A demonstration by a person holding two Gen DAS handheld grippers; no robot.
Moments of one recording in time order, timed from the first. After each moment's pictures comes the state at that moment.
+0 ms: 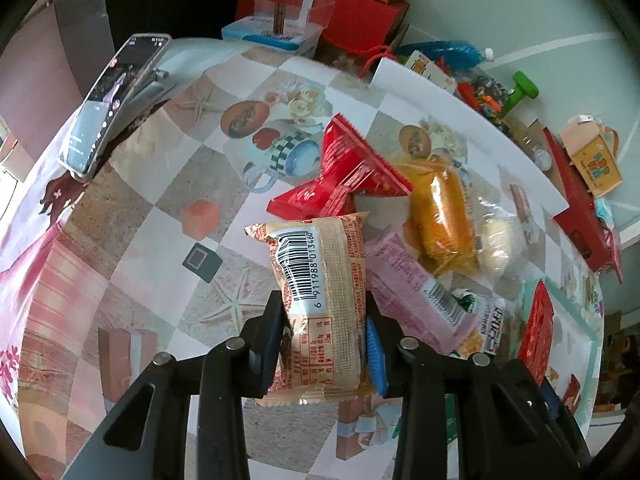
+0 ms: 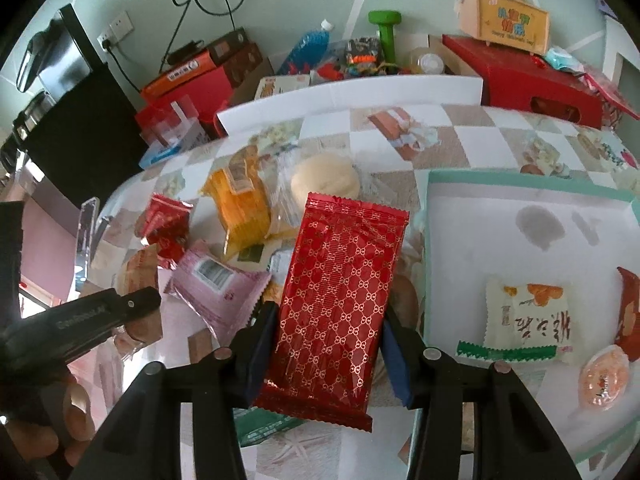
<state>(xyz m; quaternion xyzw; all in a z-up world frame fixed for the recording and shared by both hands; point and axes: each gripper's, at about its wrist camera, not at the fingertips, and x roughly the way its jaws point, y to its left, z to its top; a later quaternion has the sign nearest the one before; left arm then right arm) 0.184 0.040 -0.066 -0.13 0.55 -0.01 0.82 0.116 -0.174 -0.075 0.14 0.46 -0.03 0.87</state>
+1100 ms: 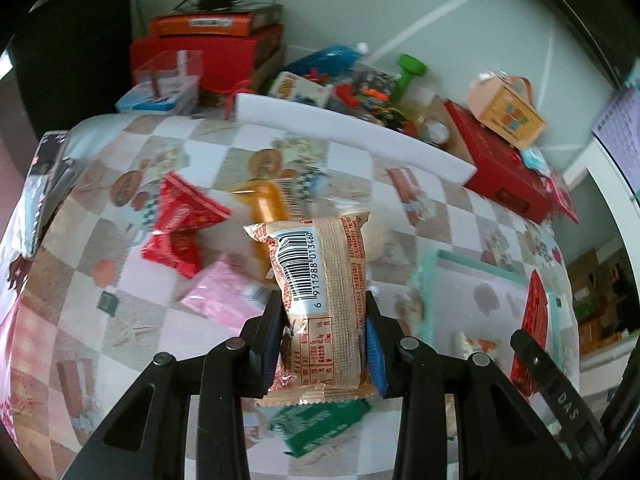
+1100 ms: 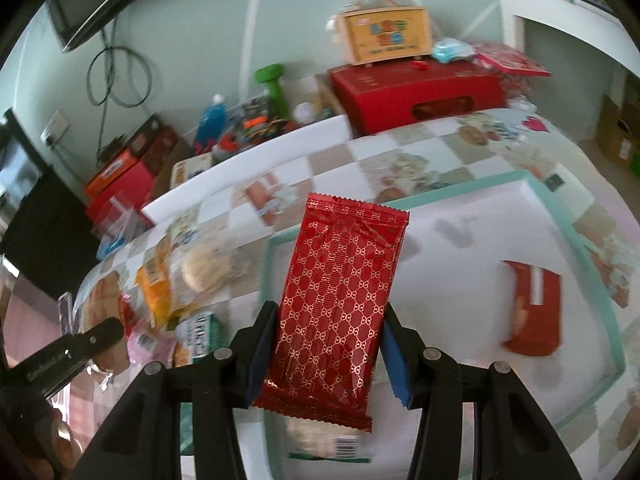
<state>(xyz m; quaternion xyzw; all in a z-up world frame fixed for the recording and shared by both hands) 0.164 -0.063 -0.022 -0.06 0.50 -0.14 0.85 0.067 -0.291 -0.043 0.22 0.40 -0.15 0.88</state>
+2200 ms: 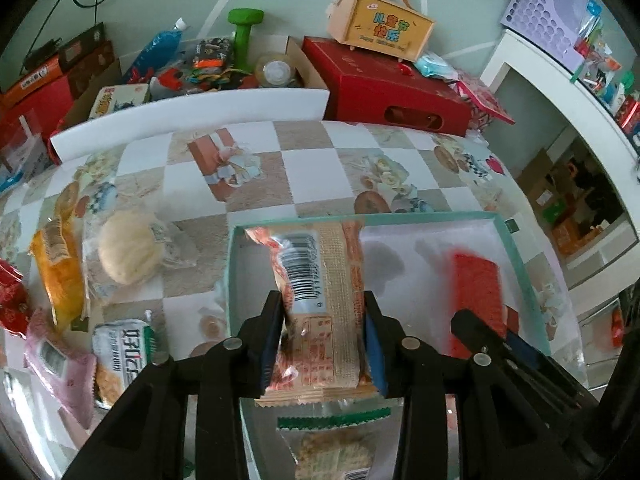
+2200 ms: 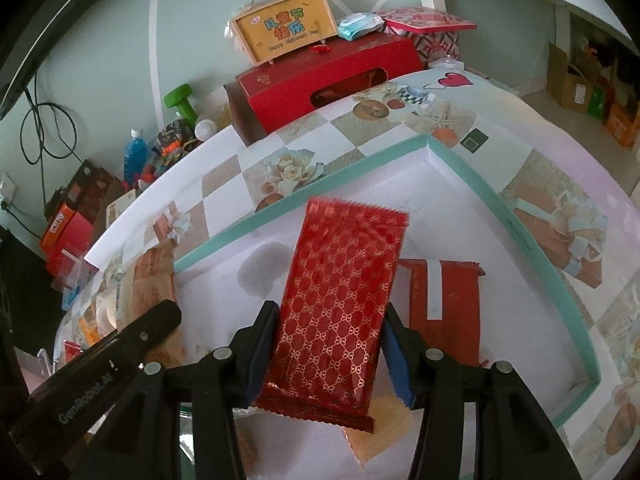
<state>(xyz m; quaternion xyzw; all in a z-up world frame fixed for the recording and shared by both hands) 0.156 -0.226 -0.055 0.04 0.50 -0.29 0.81 0.046 -0.371 -0.076 0.28 0.40 -0.23 0.84</state>
